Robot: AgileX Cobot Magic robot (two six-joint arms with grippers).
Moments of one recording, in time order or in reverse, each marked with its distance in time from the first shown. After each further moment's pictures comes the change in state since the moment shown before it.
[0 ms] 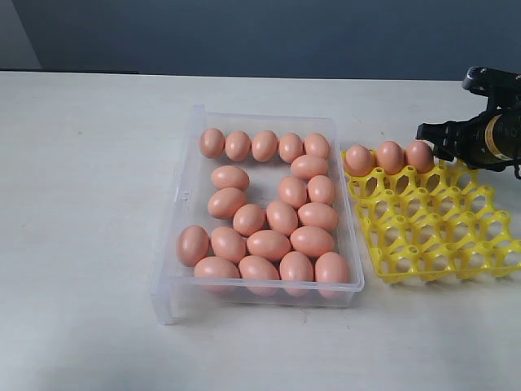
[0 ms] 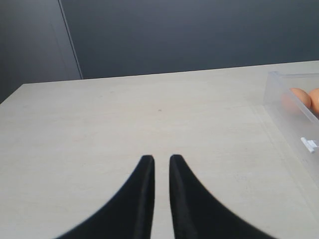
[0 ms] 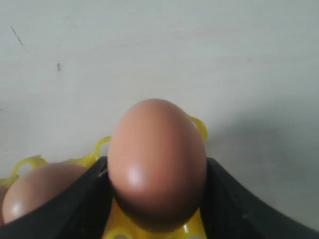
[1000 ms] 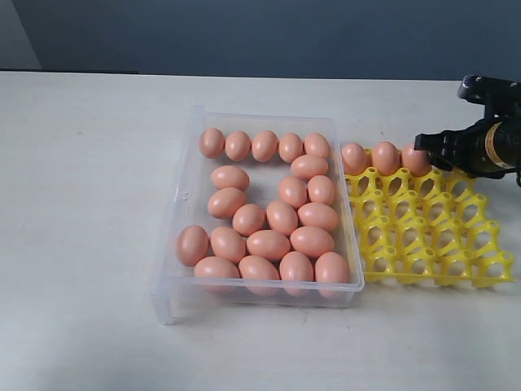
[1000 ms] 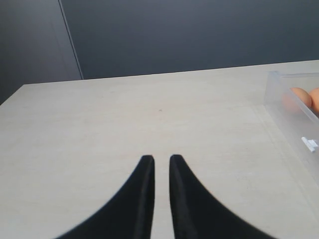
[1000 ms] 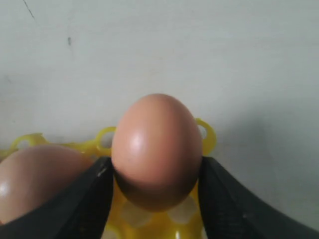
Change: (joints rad) left arm 0.000 0.000 0.000 0.005 0.000 0.000; right arm 0.000 -0.013 0.038 -0.008 -0.053 -0.027
